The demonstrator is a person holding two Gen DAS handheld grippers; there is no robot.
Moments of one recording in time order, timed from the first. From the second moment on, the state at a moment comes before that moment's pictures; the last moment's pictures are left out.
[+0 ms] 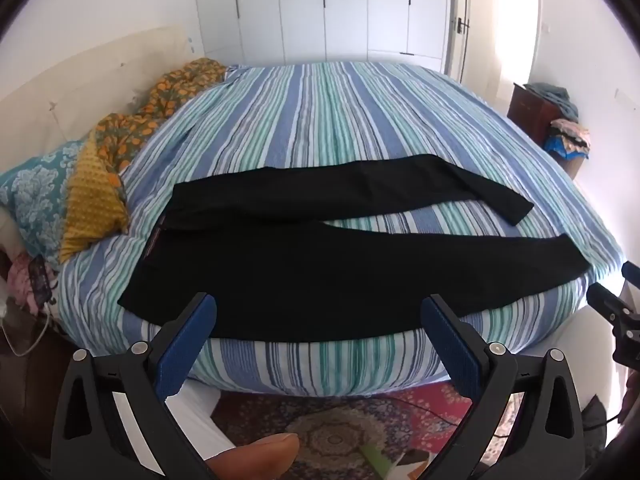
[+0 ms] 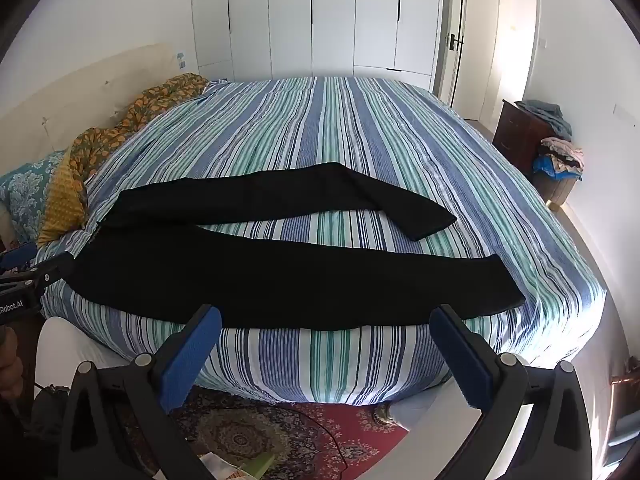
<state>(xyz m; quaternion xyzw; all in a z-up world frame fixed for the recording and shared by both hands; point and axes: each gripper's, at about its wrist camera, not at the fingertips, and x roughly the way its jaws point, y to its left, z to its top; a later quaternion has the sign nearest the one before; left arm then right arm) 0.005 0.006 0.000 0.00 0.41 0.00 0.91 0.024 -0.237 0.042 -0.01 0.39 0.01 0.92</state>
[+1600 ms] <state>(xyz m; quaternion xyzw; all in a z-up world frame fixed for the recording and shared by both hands) -0.004 -0.002 -0.001 0.01 0.42 0.00 0.91 0.017 -0.226 0.035 -0.01 0.39 0.02 0.92</state>
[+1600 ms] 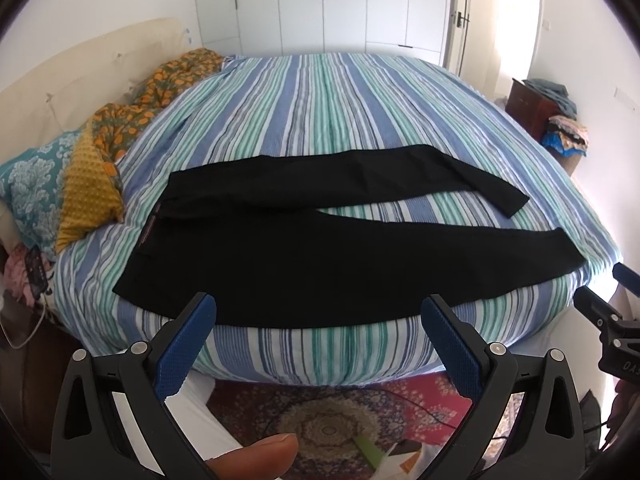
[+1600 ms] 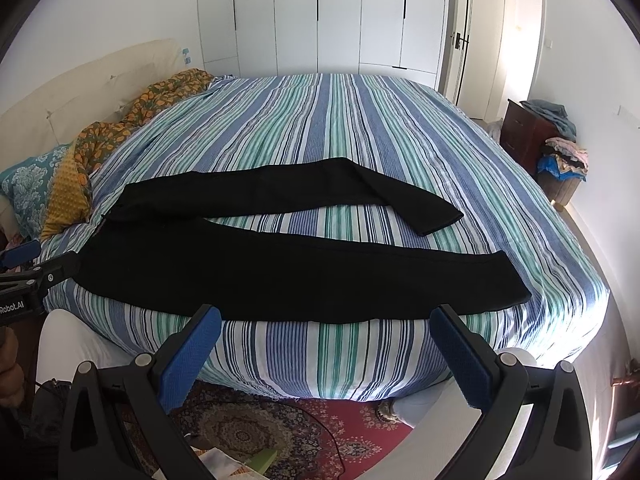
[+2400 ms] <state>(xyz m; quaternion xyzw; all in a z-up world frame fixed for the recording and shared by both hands) -0.005 0.000 -0.005 0.01 0.42 0.00 0.91 0.017 -0.223 0.030 -0.01 0.40 0.02 0.92</state>
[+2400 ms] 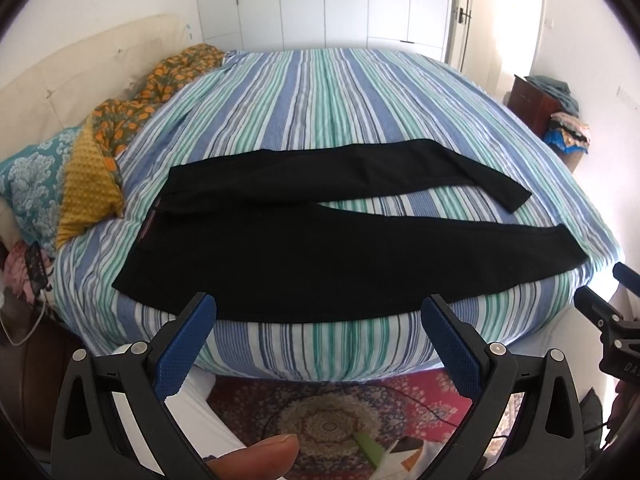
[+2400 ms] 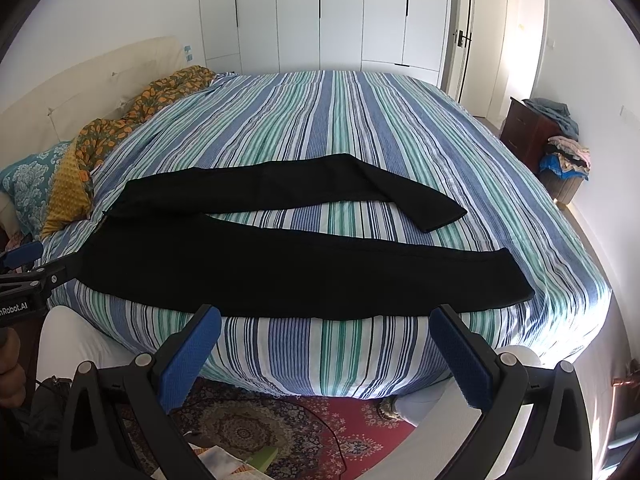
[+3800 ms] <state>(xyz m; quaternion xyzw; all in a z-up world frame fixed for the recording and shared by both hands) -0.002 -0.007 -0.009 0.02 0.43 -0.01 0.90 0.015 -0.226 0.038 -0.01 0.37 0.03 0.93</state>
